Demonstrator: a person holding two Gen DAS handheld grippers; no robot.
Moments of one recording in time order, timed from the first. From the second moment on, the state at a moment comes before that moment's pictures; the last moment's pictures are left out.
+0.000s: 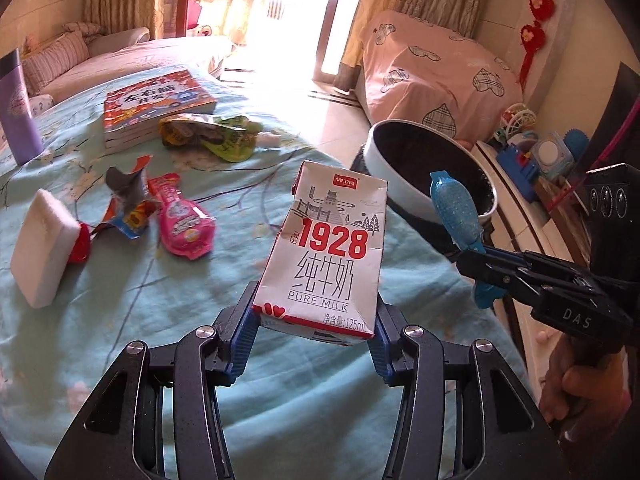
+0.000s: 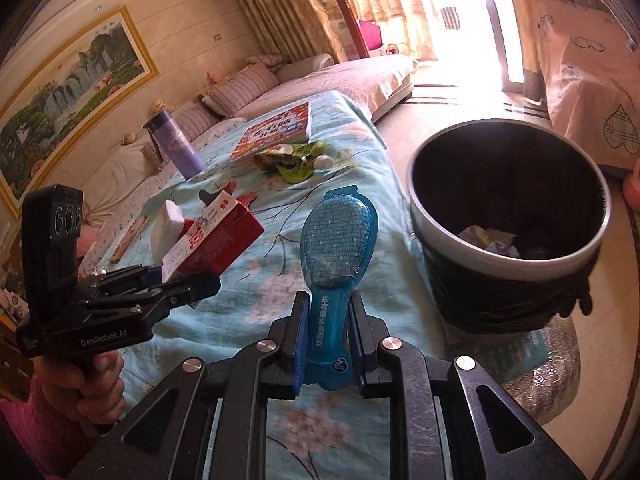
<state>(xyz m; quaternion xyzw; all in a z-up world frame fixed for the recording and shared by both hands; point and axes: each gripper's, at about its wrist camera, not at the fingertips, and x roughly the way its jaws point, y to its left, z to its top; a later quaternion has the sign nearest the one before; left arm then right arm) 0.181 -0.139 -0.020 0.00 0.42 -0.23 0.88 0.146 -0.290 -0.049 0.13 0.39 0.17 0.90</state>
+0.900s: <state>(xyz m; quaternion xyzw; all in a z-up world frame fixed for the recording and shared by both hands) 0.197 -0.242 0.016 0.05 0.39 -0.27 0.88 0.140 -0.378 -0.023 0.19 0.33 0.09 0.92</state>
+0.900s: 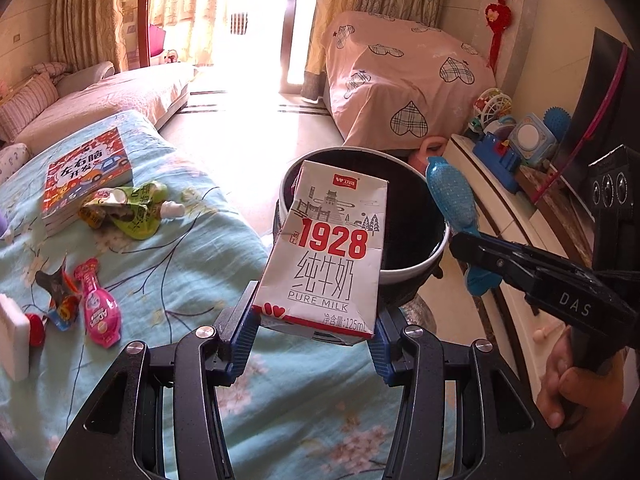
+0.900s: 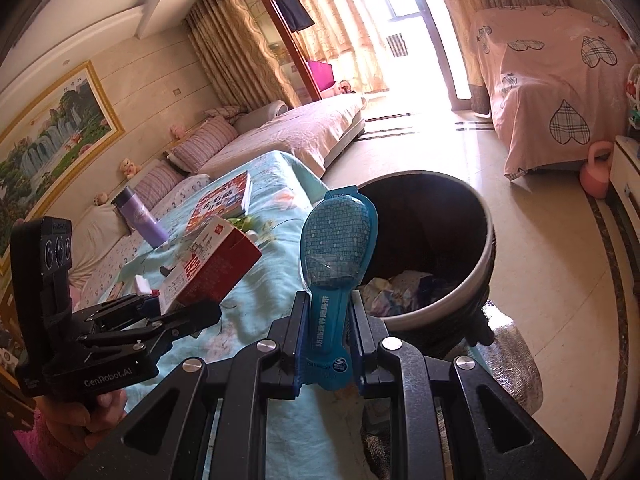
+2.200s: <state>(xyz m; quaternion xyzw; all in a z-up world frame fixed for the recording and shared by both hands) 0.262 -0.302 -0.004 0.08 0.43 -0.27 0.86 0.218 -0.419 -0.046 0.17 0.38 0.04 0.91</state>
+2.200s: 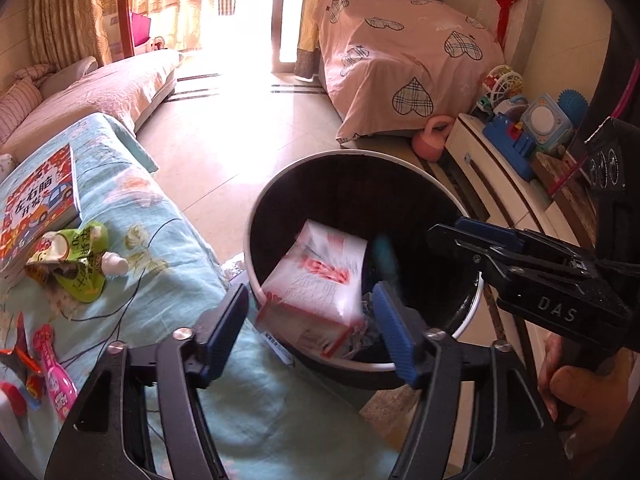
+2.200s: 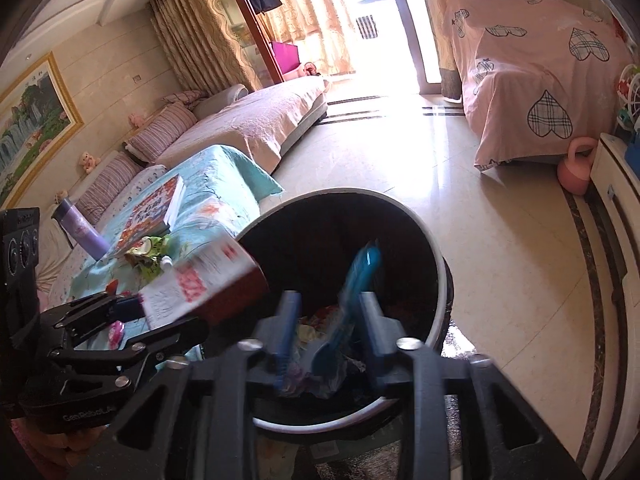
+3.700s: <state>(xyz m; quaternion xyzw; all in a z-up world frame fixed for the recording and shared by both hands) 0.157 -0.006 -0.042 -0.07 0.43 -0.09 0.90 0.161 -0.205 -0.048 0.13 0.38 0.19 0.90</state>
